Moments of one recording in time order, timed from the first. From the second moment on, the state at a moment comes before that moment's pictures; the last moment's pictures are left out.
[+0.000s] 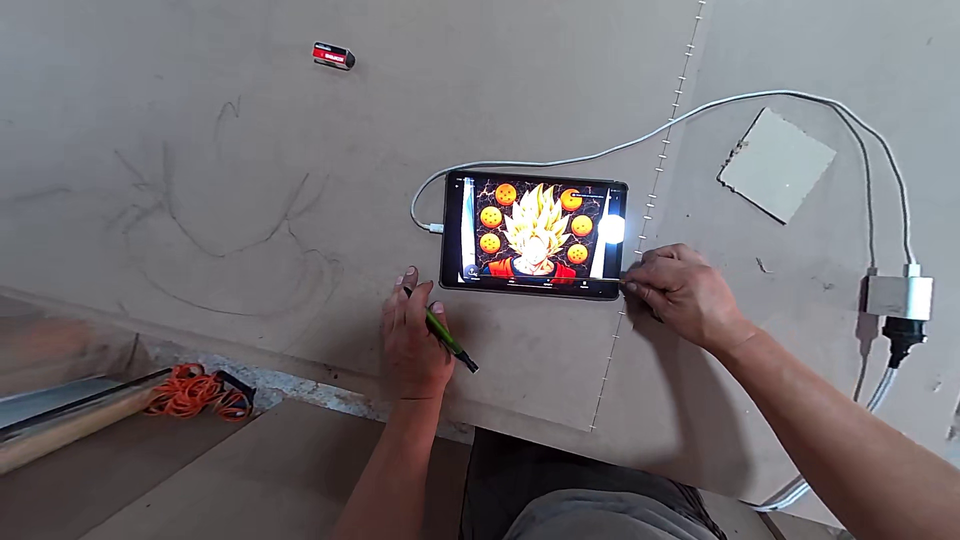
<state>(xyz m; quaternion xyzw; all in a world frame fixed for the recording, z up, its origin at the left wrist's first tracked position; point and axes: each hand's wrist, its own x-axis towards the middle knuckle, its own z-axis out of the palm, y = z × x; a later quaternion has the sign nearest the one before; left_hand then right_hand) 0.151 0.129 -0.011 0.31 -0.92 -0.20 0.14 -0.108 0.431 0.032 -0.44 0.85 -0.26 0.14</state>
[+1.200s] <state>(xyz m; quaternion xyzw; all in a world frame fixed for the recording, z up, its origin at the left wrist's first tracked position) 0.148 0.121 -0.008 0.29 -0.91 -0.25 0.18 -0.105 0.433 0.028 -0.46 0.85 -0.24 0.11</state>
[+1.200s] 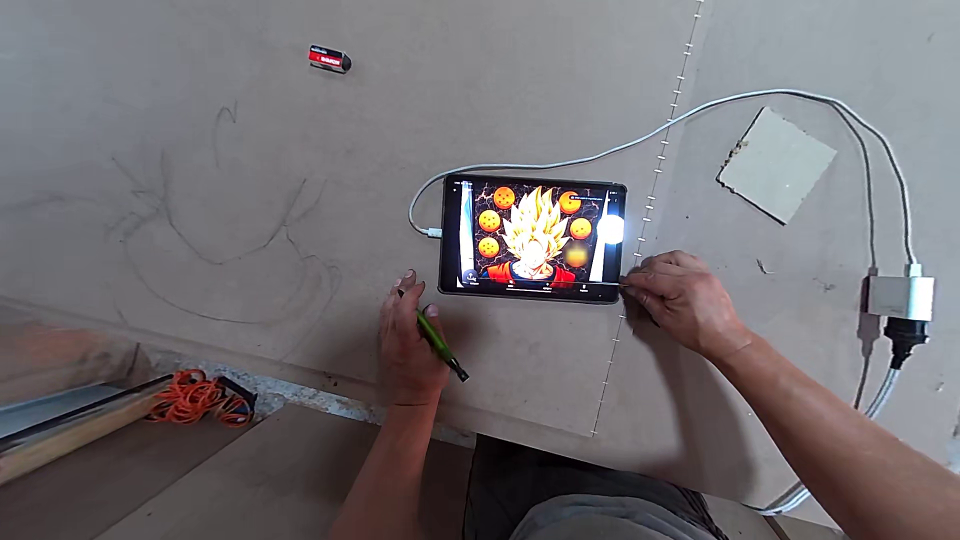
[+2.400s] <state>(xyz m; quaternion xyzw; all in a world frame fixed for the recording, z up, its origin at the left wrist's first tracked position) 0.165 0.089 -0.017 0.31 -0.93 -0.16 0.13 -0.149 0.410 0.031 -0.43 0.86 -0.25 0.13</state>
